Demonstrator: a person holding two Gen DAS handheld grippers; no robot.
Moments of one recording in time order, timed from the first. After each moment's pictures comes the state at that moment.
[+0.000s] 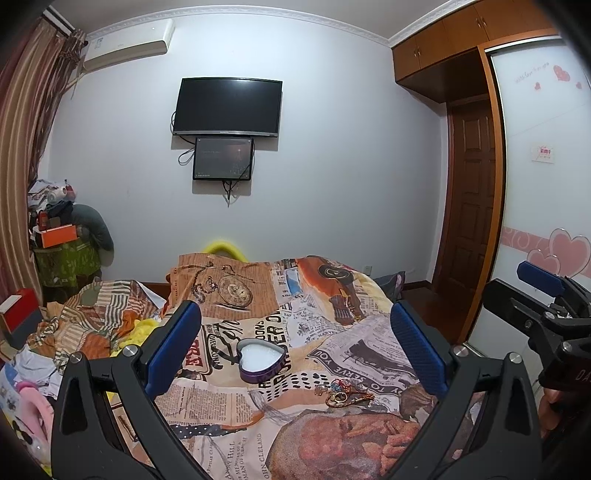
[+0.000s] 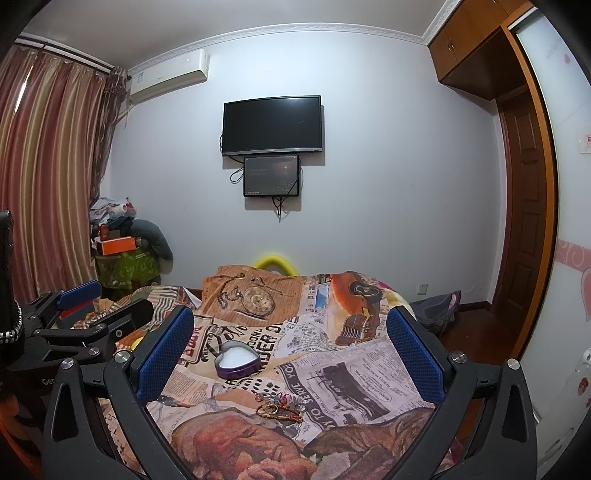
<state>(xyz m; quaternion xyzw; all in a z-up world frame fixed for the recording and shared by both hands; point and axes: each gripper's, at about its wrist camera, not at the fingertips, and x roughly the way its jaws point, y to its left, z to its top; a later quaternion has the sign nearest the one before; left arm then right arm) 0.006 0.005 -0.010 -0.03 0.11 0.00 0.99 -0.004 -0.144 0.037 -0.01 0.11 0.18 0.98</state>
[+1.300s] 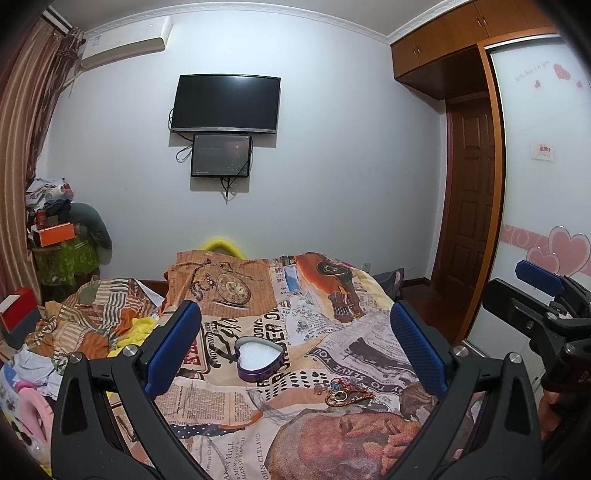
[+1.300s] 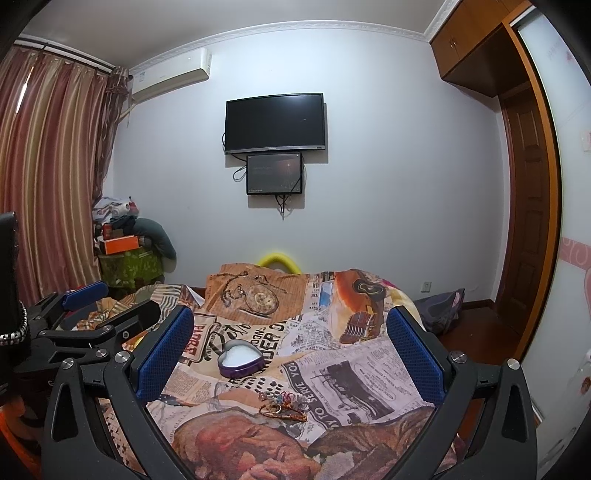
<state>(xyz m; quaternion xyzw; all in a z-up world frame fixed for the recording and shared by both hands) 0.011 0.006 -0.011 -0.03 0.12 0.00 0.99 -0.003 -0.143 0.039 -0.01 0.11 0.19 0.98</state>
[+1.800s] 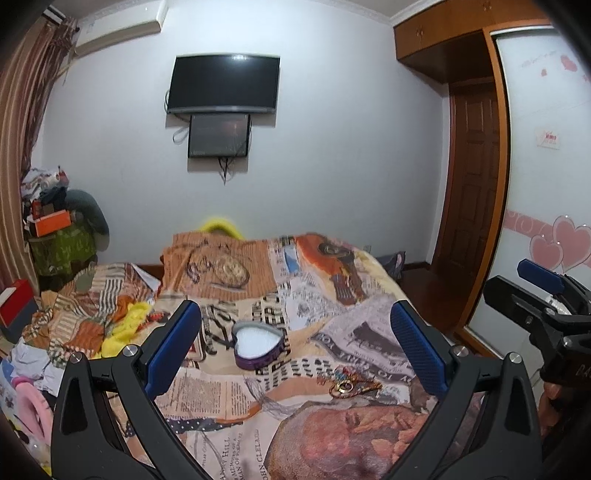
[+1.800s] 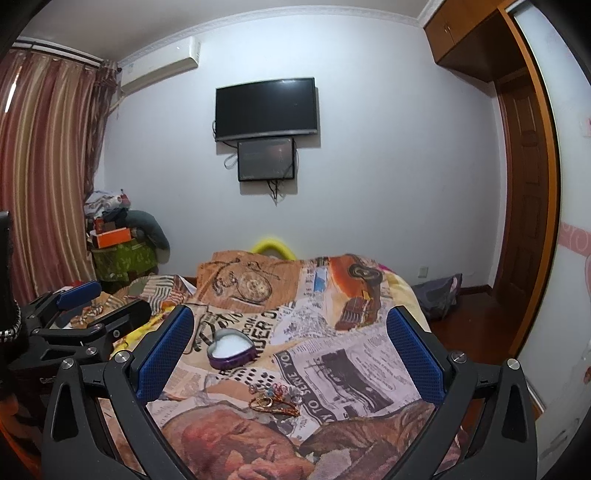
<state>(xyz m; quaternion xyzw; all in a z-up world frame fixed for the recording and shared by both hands) 0.046 0.008 -0.030 -0.03 0.17 0.00 0.99 0.026 -0.148 0.014 0.00 0.15 0.17 0.97</state>
